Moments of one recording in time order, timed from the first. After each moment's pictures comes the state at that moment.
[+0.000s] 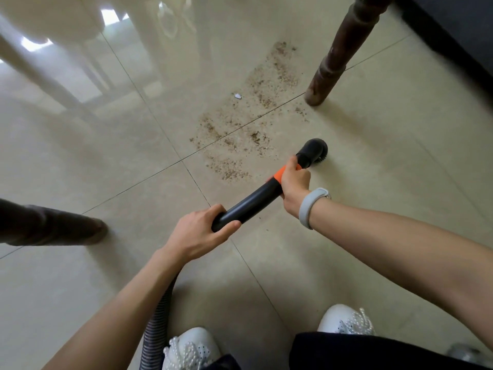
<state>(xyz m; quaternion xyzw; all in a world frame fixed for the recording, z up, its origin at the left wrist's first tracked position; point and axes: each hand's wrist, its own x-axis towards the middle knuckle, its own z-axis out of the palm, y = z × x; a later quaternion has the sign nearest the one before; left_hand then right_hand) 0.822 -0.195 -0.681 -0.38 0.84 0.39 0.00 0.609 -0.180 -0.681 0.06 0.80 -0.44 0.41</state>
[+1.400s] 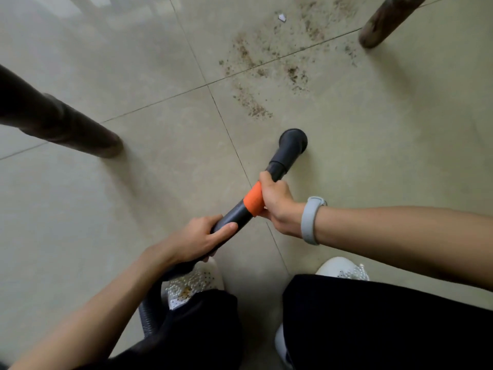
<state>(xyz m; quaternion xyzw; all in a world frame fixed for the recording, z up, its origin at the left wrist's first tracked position) 0.895 -0.100 -0.679 -0.44 0.62 0.63 0.15 0.720 -0.098 -0.682 -0.02 0.78 -0.25 0.57</state>
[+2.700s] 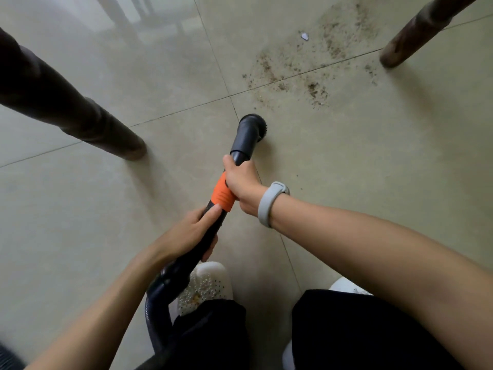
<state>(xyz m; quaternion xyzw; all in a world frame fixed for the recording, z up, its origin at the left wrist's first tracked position) 0.915 -0.116 -0.660 -0.51 0.46 0.72 0.00 0.787 -0.164 -0.699 -0.16 0.76 -0.26 0.58</state>
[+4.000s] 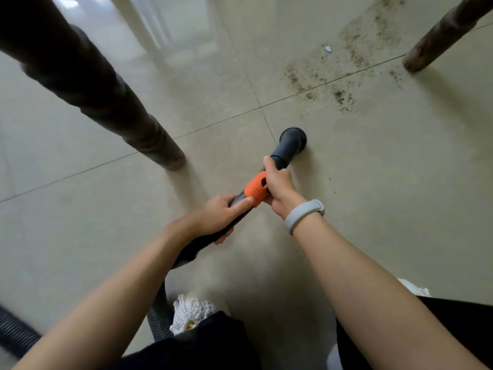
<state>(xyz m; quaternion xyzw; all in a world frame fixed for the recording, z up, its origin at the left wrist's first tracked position) 0.945 -0.161 -0.664 -0.50 0.58 0.64 0.11 0.796 -0.166 -0.711 -0.03 0.74 -0.34 0.58</state>
